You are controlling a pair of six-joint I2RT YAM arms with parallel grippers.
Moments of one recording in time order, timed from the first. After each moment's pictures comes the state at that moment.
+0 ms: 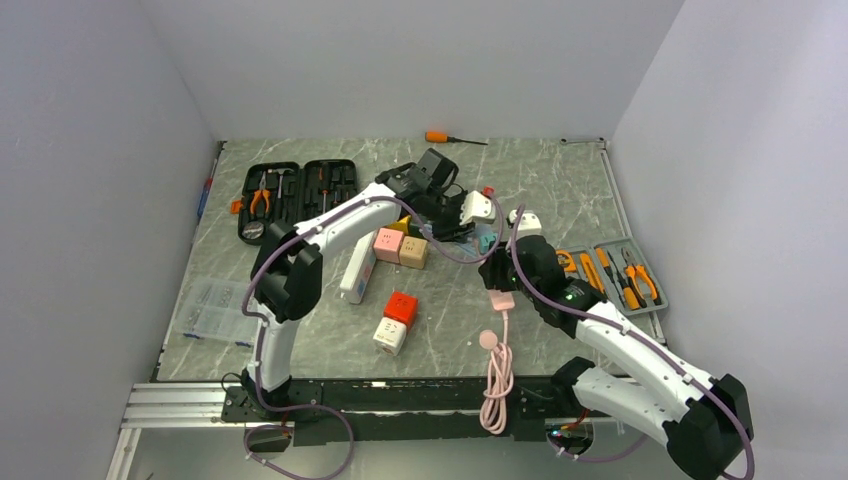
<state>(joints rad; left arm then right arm) -0.74 2.04 1.80 -0.62 0.60 0.81 0.61 0.91 0.62 -0.30 0.18 0.38</state>
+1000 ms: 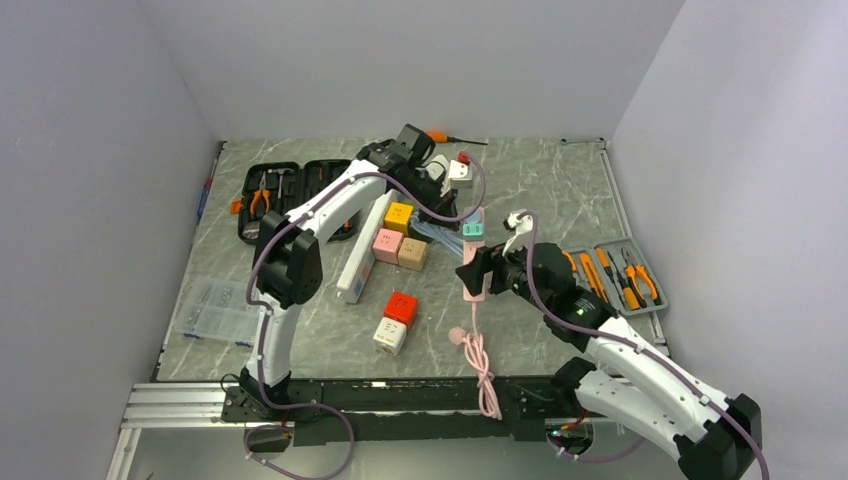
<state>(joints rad) -0.62 2.14 2.02 -0.87 0.93 0.72 0.66 0.79 0.59 -0.15 0.02 0.34</state>
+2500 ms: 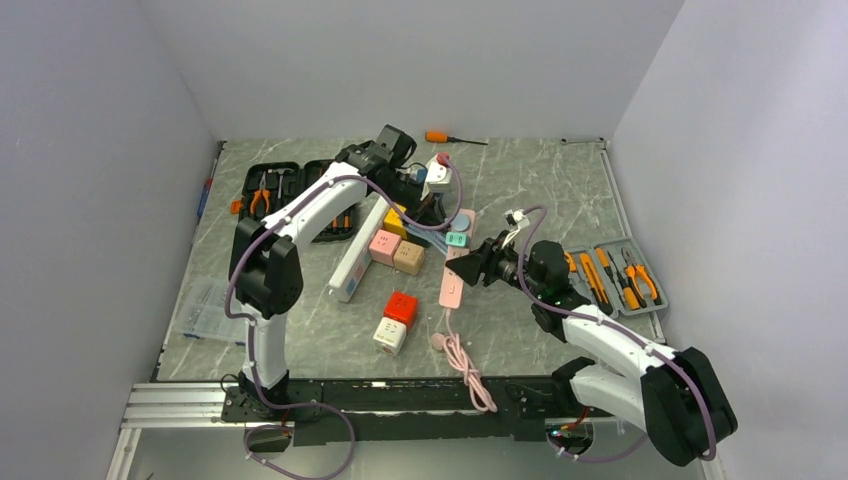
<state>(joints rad) -0.57 1.99 1.87 -0.90 1.06 0.88 0.46 1.02 0.37 0.50 -0.46 0.55</state>
